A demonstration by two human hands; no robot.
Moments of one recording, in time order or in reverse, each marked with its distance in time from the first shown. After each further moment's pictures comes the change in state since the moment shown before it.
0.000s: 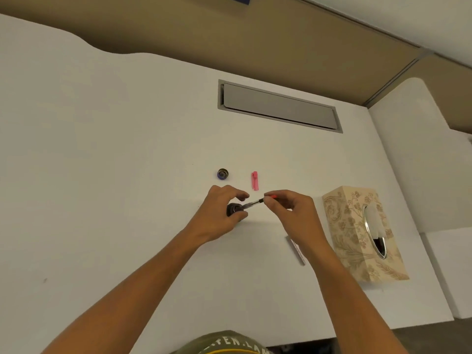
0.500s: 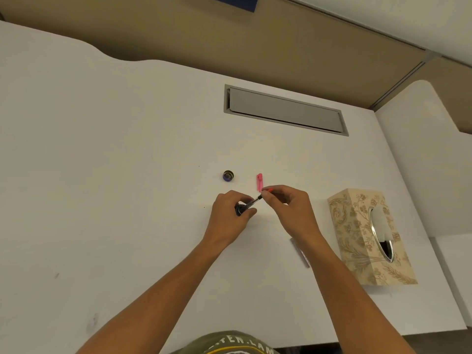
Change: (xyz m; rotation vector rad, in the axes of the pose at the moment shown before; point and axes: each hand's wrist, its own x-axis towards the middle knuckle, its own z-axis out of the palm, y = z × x) left_hand -0.002 0.012 0.027 -0.095 0.269 -0.112; right_hand 0.017 0.005 0.015 0.027 -0.011 -0.048
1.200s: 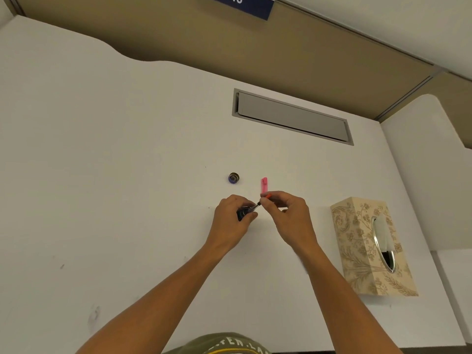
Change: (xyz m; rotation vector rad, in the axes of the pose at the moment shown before) left_hand -0.006 -0.012 0.004 -0.017 0.048 0.005; right_hand -0.001 0.006 0.012 -0.132 -0.010 -0.061
